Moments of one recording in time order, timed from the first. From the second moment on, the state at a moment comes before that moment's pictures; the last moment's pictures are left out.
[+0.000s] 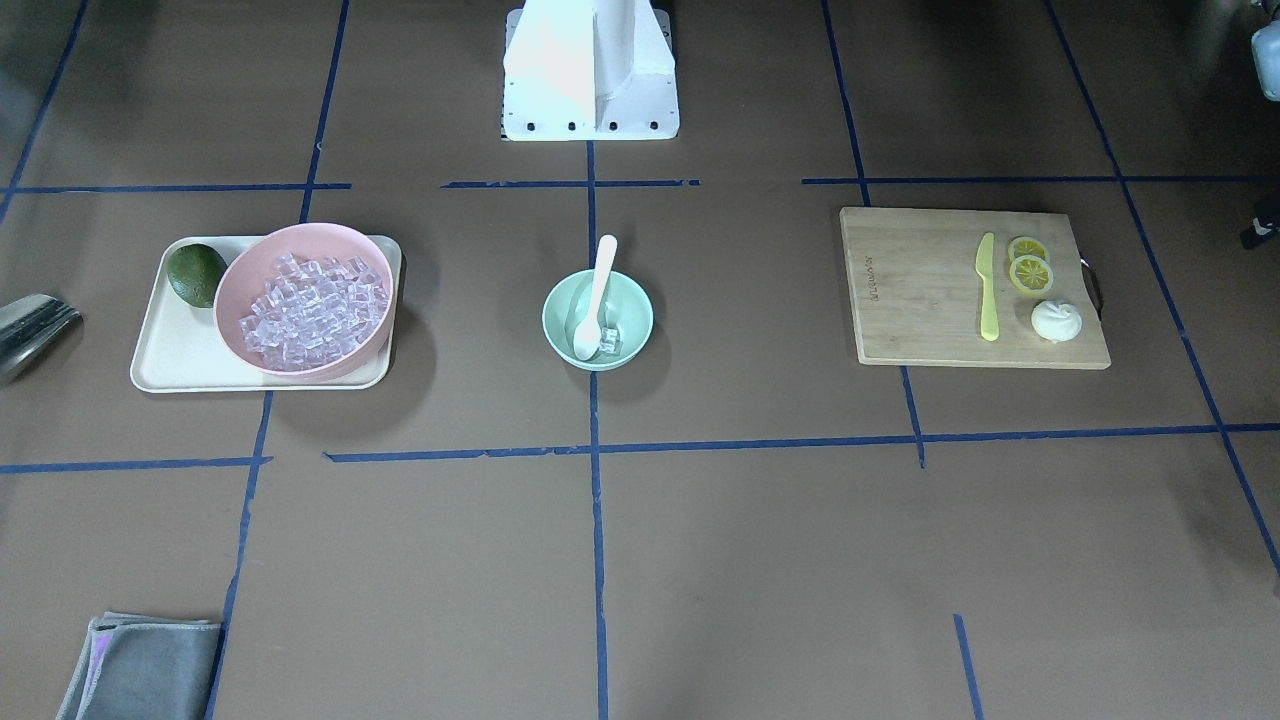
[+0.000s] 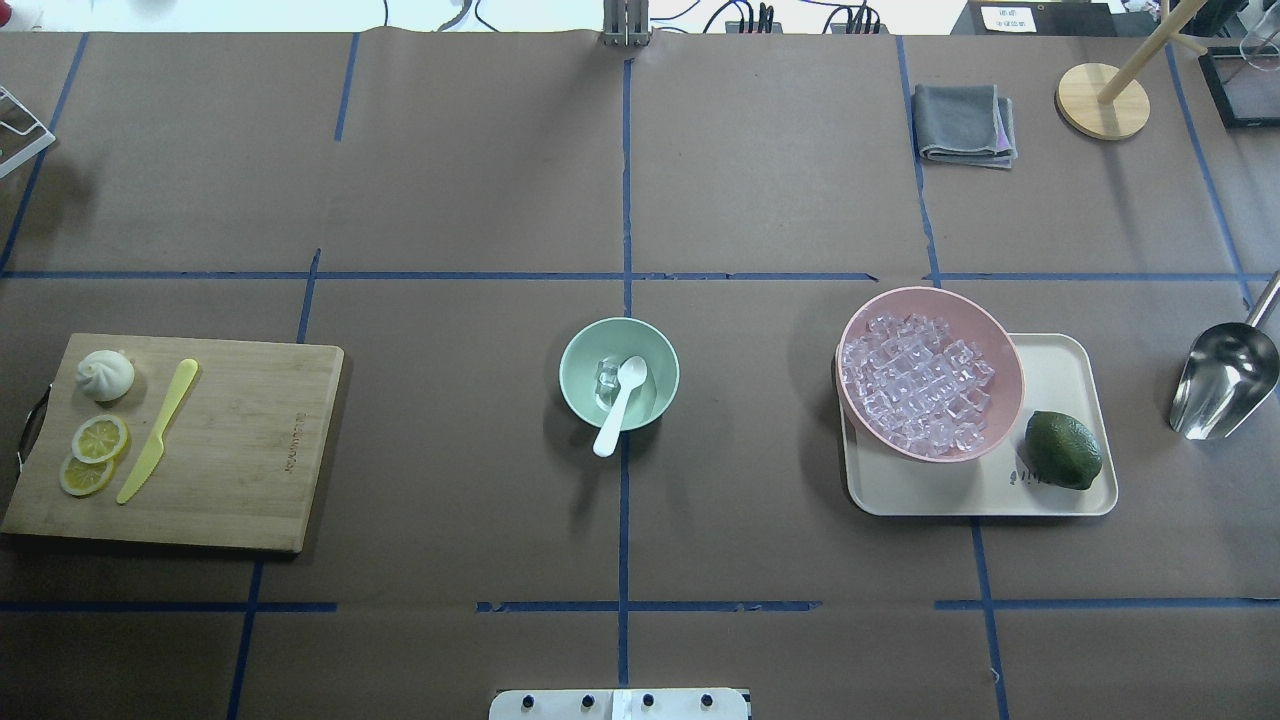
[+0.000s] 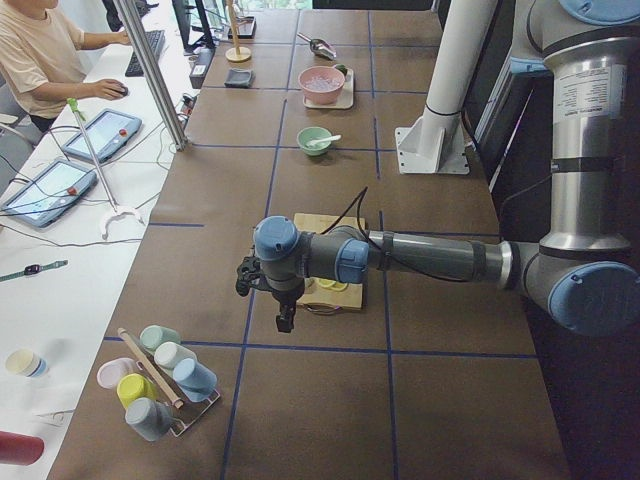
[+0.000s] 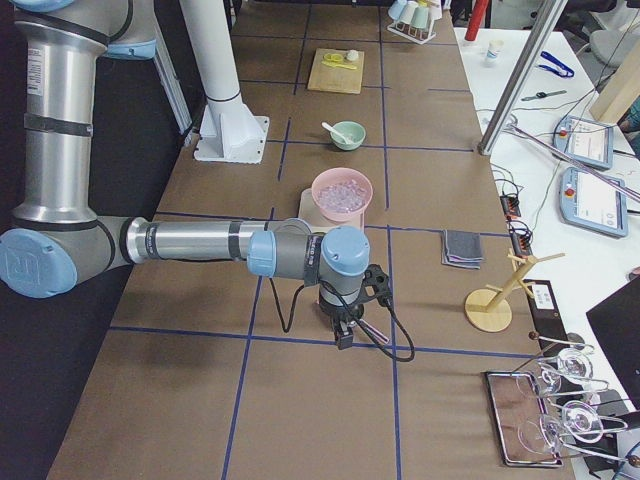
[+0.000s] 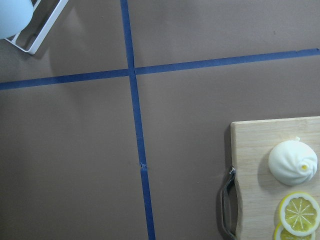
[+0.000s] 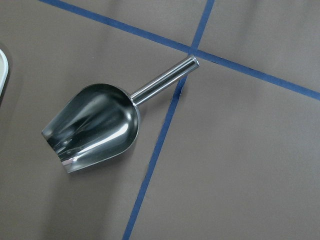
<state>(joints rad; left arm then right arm) -1.45 -1.49 -1.72 -1.59 -2.38 -0.04 1.58 -1.71 1.76 -1.68 2.32 -0.38</state>
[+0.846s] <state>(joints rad) -1.47 -1.48 -1.74 -1.59 -2.38 -0.04 1.59 -1.71 1.74 -1.67 2.32 -0.38</state>
